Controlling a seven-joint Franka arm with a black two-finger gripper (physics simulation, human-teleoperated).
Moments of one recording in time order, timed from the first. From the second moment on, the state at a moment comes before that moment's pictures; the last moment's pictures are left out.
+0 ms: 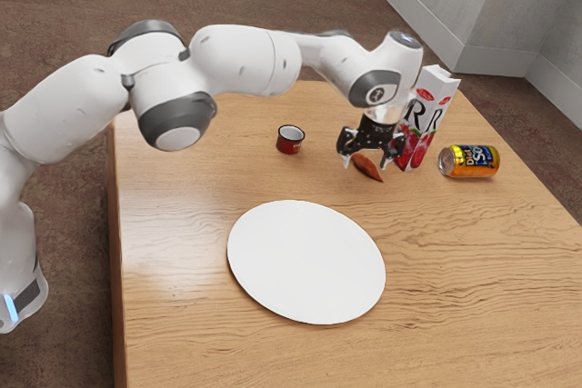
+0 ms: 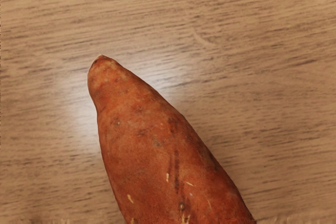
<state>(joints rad) -0.30 0.71 0.62 -1.21 -0.37 1.89 -1.11</state>
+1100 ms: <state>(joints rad) -0.26 0.71 0.58 -1.19 -0.37 1.89 -1.12</state>
